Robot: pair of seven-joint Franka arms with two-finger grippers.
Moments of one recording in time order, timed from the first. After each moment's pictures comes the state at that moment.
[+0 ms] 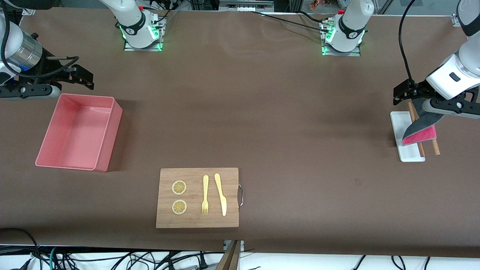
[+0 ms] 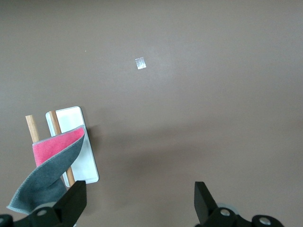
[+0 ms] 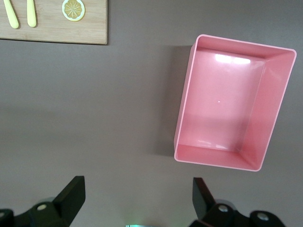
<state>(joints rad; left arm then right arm) -0.02 0.01 -0.02 -1.70 0.02 1.69 0.12 0.11 -0.01 0.00 -1.66 -0.01 1.57 0.04</state>
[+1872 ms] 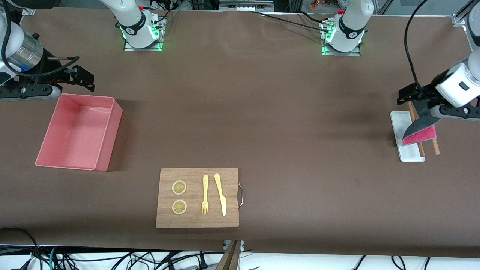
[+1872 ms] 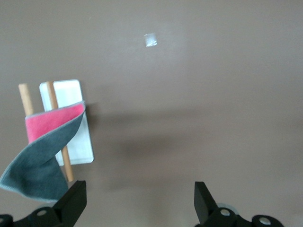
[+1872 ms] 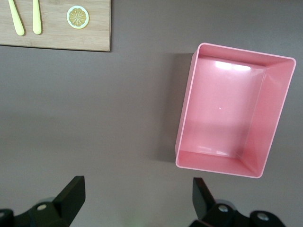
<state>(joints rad) 0.06 0.05 0.00 -1.70 -0.02 1.63 0.10 0.11 -0.01 0.01 -1.66 -0.01 1.59 0.04</state>
